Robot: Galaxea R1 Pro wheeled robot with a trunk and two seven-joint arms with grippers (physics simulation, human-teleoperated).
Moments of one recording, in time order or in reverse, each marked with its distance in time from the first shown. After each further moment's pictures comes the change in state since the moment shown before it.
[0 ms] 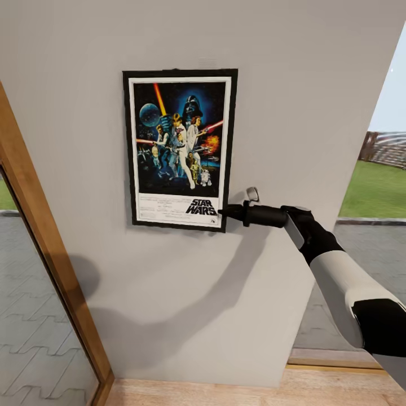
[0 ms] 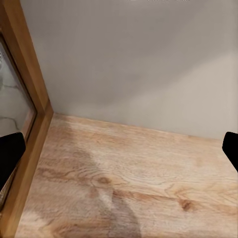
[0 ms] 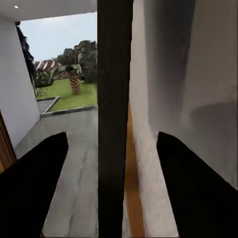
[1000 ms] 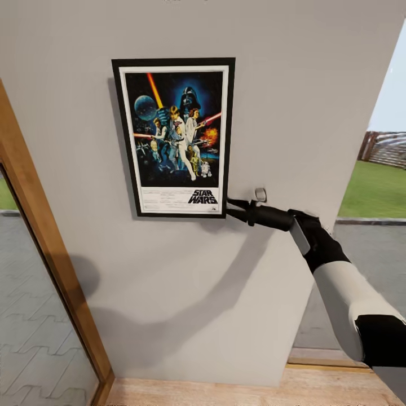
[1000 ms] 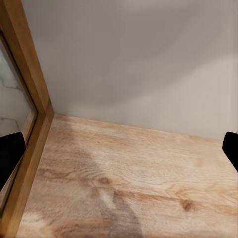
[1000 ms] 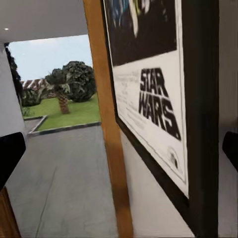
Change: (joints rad) left arm 0.000 0.003 0.000 -0.003 0.000 0.000 0.000; right arm 0.075 0.000 -0.104 -0.108 -0.002 0.015 -0.043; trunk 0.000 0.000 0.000
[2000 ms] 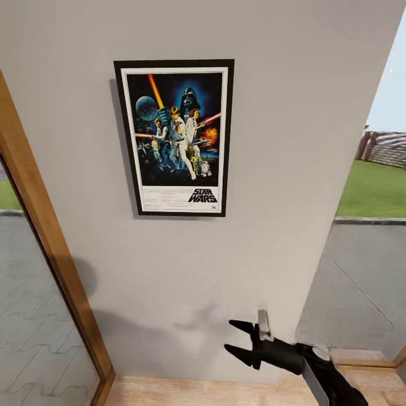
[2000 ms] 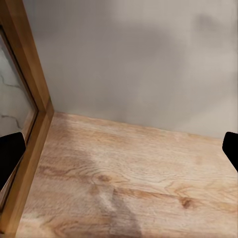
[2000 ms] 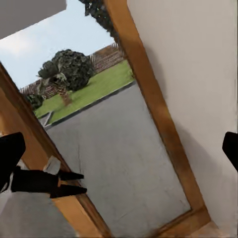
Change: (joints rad) left arm 0.000 -0.001 -0.001 0.000 0.002 0.000 0.000; right arm 0.745 -0.005 -0.006 -0.077 0.008 -0.343 0.029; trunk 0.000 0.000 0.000
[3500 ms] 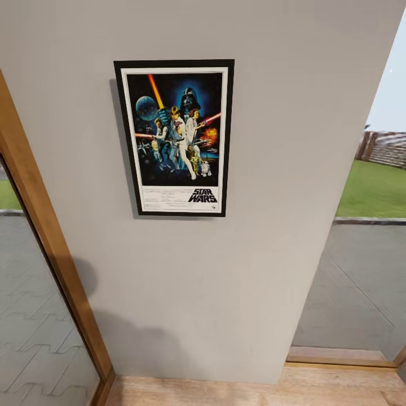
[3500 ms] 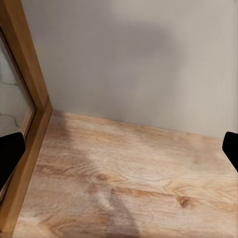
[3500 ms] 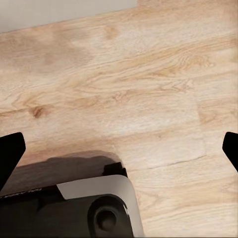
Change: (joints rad) left arm 0.000 -0.008 -0.004 0.000 -0.001 0.003 0.006; right arm 0.065 -0.029 0.004 0.884 0.014 -0.213 -1.218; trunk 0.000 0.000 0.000
